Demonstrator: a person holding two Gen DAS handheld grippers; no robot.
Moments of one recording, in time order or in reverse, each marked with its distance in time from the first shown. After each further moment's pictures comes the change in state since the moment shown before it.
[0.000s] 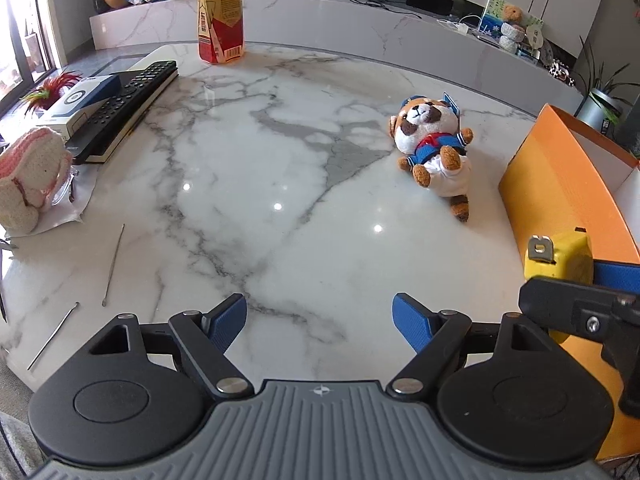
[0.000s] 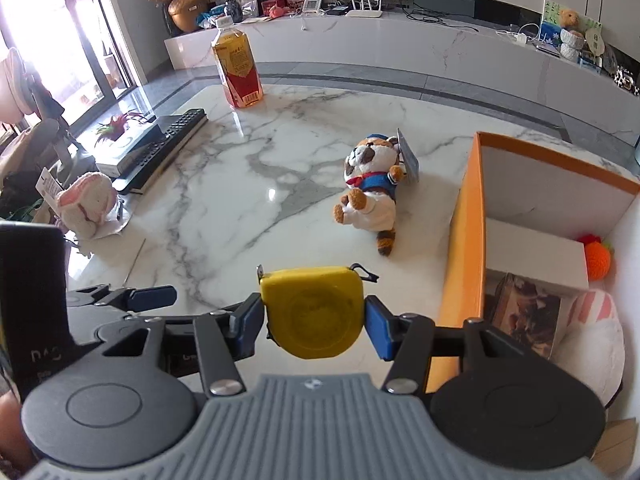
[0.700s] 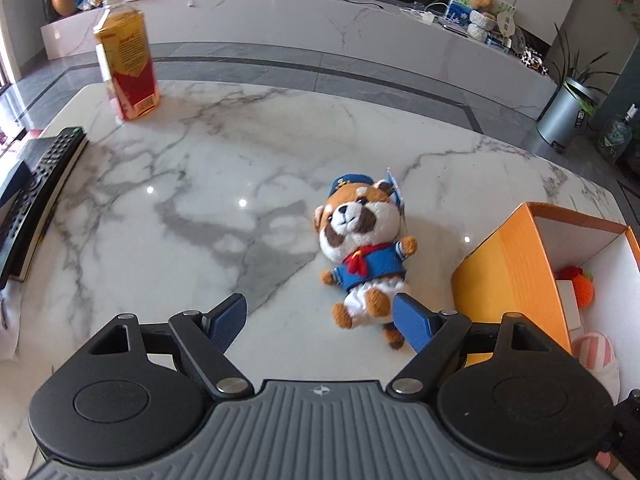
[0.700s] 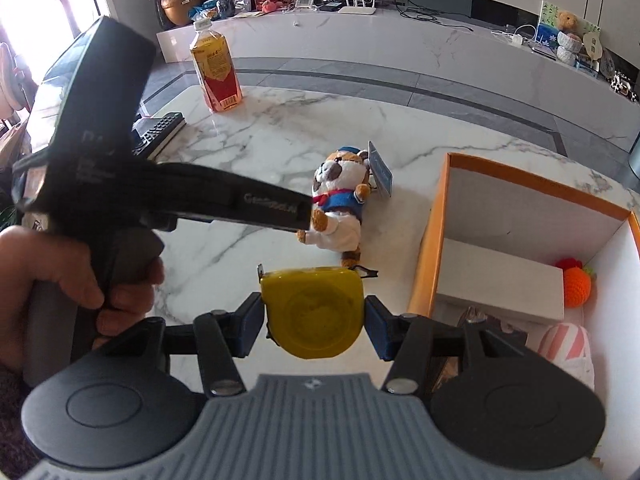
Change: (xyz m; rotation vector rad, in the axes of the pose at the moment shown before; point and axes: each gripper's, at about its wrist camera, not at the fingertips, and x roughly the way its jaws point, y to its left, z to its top) left arm 0.048 -0.056 0.117 0.072 0.057 -0.099; right arm 0.015 -0.031 0.039 -0.015 0.037 -0.016
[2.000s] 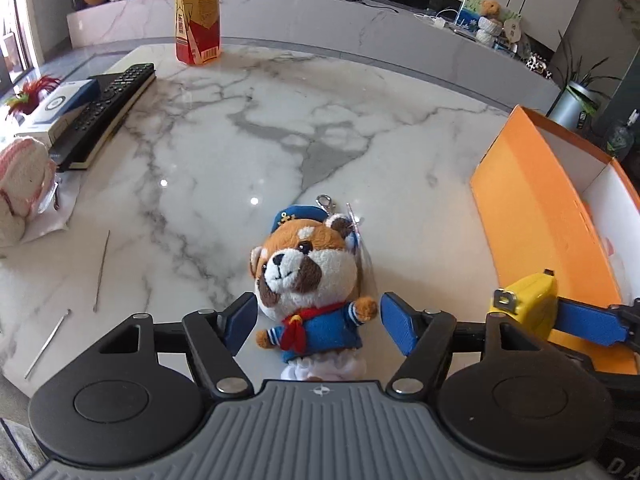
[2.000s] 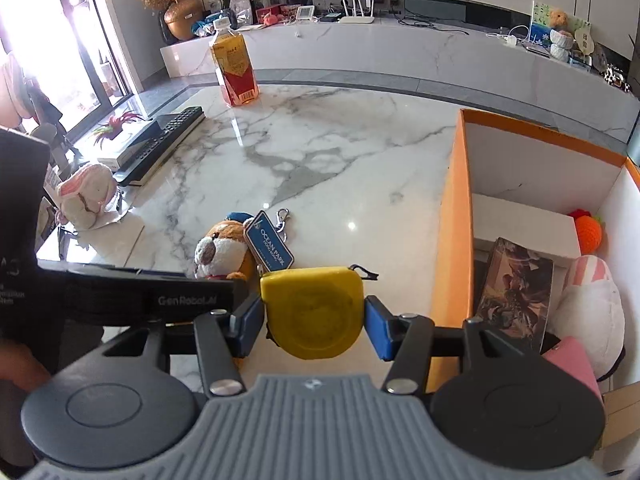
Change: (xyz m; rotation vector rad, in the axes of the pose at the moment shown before) left arm -0.058 0.041 -0.116 -0.046 -0.025 0.047; right arm -0.018 0.033 -0.063 0.039 -0.071 0.010
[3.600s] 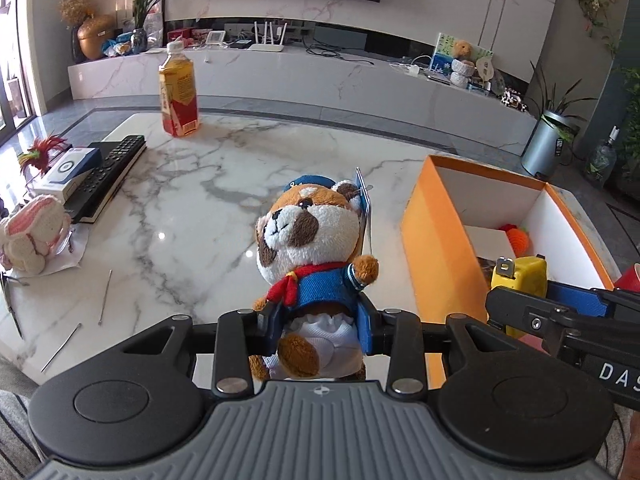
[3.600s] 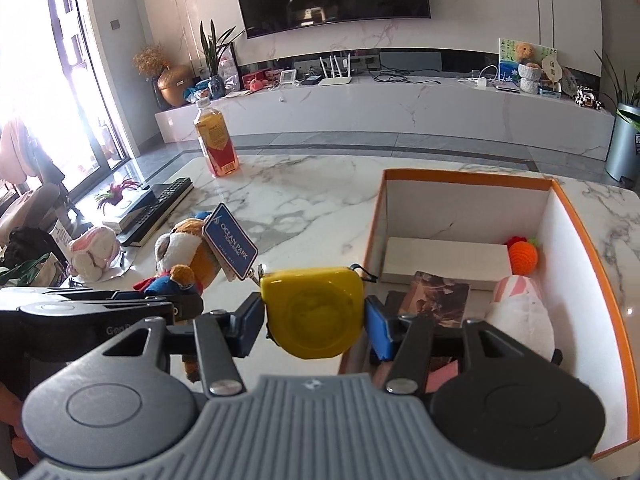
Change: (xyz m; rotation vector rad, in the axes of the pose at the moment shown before) left arm -0.076 -0.065 -0.009 0.047 -0.179 -0.024; right arm -0.076 -0.064 -0.012 0.076 -0.182 0.008
